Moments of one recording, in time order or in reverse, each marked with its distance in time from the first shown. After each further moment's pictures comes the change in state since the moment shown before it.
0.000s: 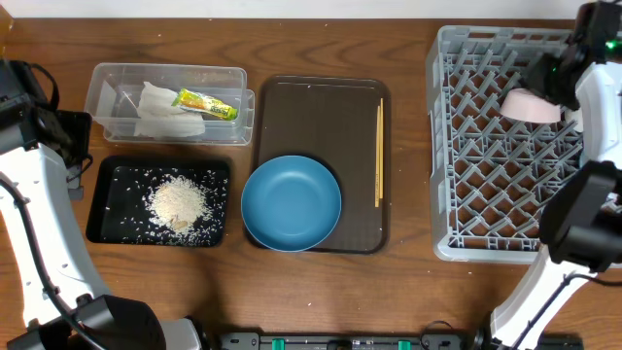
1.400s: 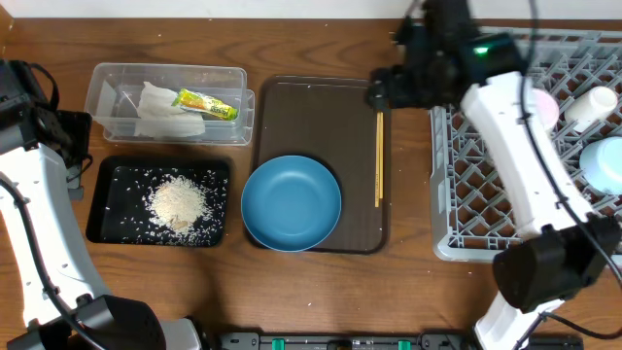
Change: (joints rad) left arm 0.000 0.000 0.000 0.000 0.000 0.000; right arm 0.594 -0.236 0.004 -0.153 -0.273 -0.159
